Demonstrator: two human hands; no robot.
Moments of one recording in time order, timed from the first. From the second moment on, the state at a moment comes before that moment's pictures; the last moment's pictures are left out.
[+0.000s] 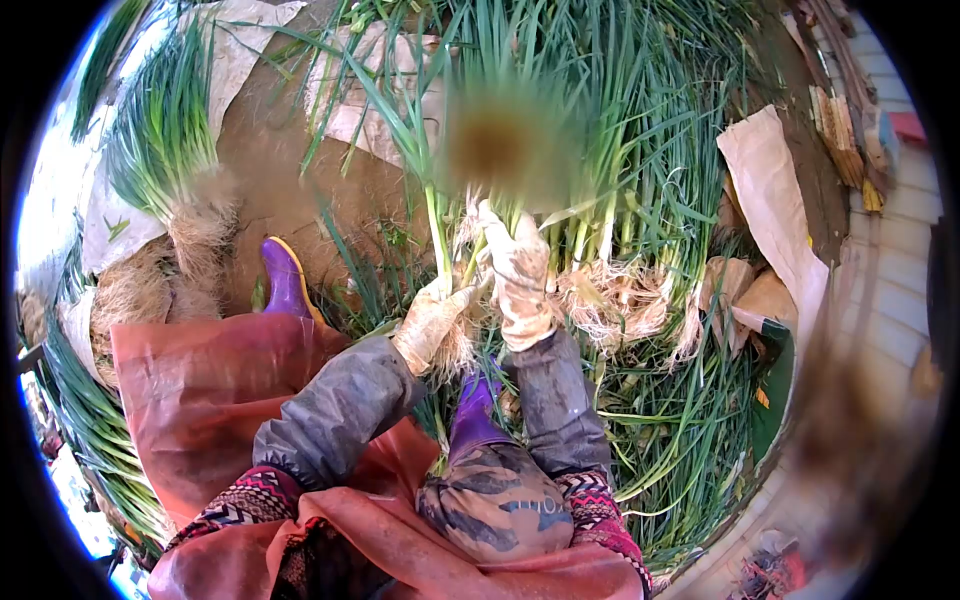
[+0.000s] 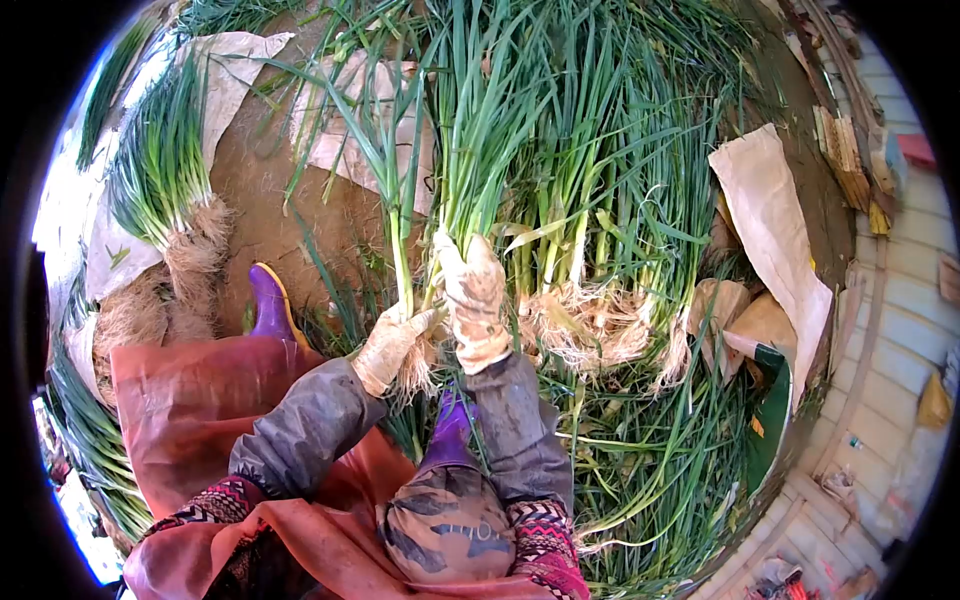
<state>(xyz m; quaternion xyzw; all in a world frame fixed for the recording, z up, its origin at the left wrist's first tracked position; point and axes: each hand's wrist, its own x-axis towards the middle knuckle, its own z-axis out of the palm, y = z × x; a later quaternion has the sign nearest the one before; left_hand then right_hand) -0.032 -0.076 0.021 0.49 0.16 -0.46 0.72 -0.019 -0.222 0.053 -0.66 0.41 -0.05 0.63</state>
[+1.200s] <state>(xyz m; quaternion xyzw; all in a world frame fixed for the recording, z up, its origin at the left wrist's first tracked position) 0.083 -0.107 0.121 0.32 0.04 -0.63 0.71 -0.257 -0.303 0.093 -0.82 0.54 -0.09 0.16</state>
